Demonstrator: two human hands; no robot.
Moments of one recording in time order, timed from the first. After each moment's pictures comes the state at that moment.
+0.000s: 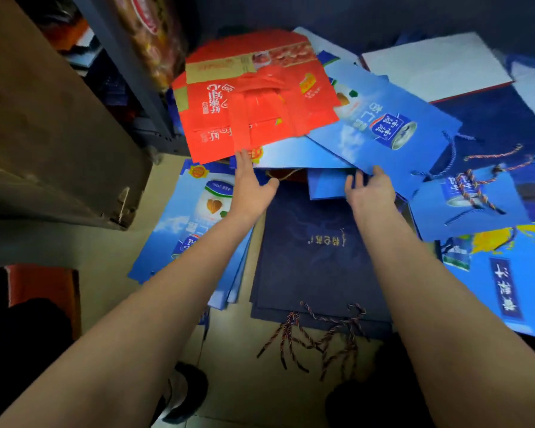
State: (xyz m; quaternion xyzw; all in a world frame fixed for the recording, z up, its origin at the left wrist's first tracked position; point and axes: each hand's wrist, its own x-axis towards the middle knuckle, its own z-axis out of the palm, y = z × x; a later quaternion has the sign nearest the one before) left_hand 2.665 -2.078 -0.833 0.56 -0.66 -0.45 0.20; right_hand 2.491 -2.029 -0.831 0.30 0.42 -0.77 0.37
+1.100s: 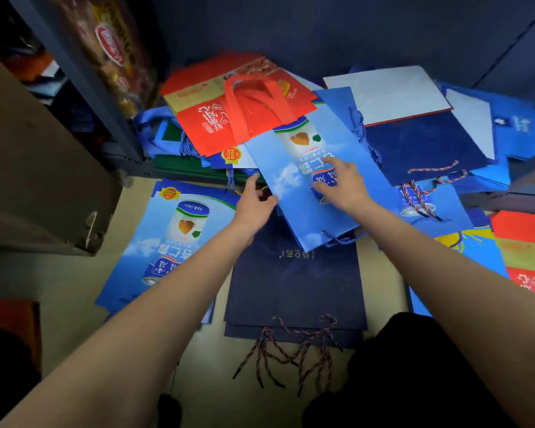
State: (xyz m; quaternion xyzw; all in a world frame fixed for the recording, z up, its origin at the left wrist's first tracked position) left_hand 2.616 -2.060 -0.832 0.54 -0.56 -0.60 0.18; right_hand 2.445 -2.011 -0.814 -0.42 0.85 -0.21 0.24
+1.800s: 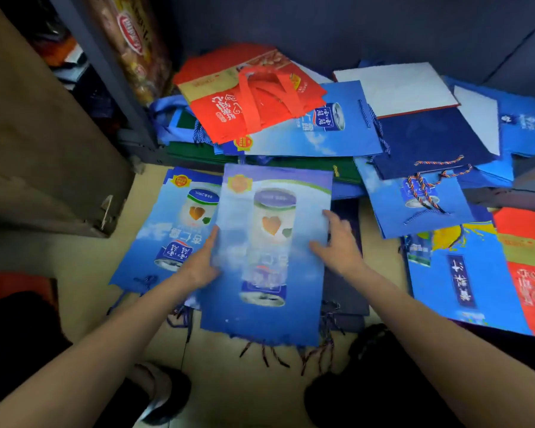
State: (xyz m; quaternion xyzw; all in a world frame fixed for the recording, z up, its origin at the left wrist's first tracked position) left_hand 2.763 -2.018 -0.878 0.54 -0.68 -0.49 -0.07; right_hand 2.516 -1.918 -0.838 -0.42 0.82 -0.20 0.33
